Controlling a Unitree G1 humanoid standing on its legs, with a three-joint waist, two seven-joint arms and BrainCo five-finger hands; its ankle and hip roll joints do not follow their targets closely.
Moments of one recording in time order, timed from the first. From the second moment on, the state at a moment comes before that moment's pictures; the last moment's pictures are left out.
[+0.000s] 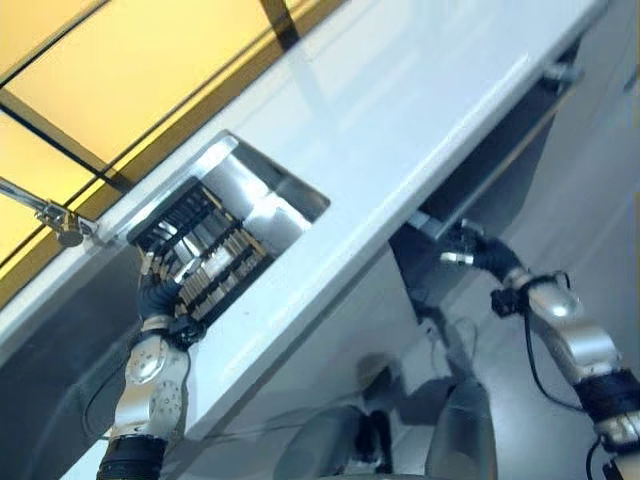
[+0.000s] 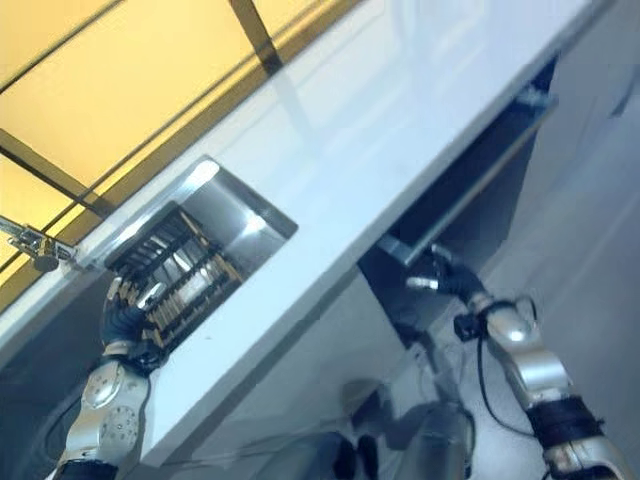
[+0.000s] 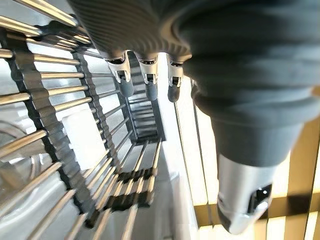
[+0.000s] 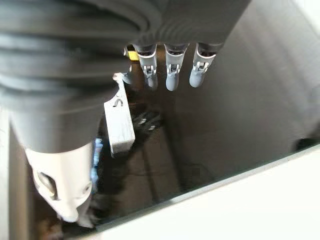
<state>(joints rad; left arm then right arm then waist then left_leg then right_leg) 0.00 0.40 0.10 0.17 -0.60 -0.17 0.22 -0.18 -0.68 0.13 0.22 0.41 0.10 0.21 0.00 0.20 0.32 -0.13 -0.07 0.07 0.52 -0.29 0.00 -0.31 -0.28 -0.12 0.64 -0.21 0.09</state>
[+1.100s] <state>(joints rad) 0.05 0.38 0.13 0.15 -0.53 -0.13 0.23 -0.07 -0.57 -0.18 -0.07 0.34 0.05 -0.36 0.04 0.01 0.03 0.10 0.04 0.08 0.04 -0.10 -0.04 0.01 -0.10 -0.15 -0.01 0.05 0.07</state>
